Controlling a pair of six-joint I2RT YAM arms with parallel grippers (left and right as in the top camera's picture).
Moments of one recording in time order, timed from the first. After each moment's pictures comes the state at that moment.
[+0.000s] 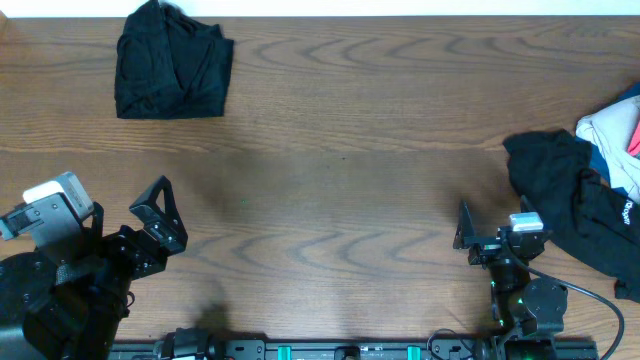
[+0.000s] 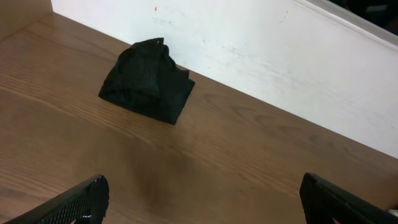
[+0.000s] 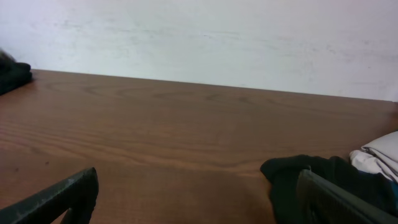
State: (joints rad) left arm 0.11 0.70 1.42 -1.14 0.10 -0.36; right arm 0.04 0.01 0.01 -0.07 -0.03 -0.02
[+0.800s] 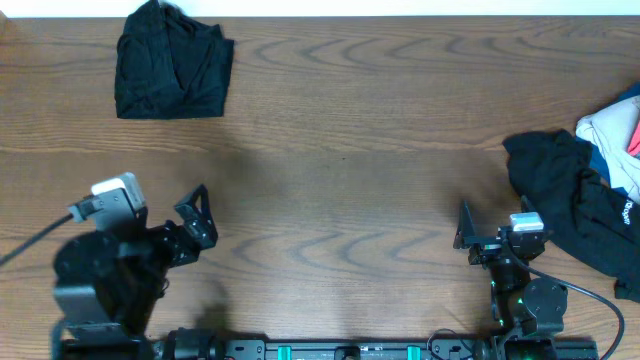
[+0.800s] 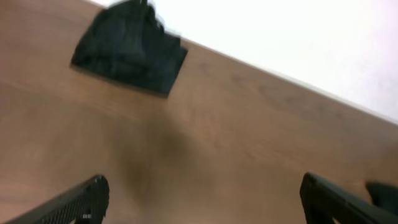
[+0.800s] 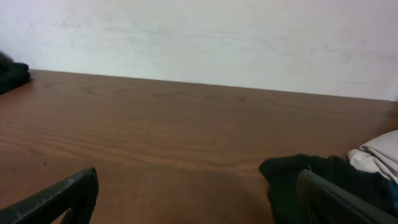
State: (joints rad) left arm 0.02 0.54 0.95 -0.87 0.10 -0.37; right arm 0.04 0.01 0.01 -0.07 -0.03 -0.02
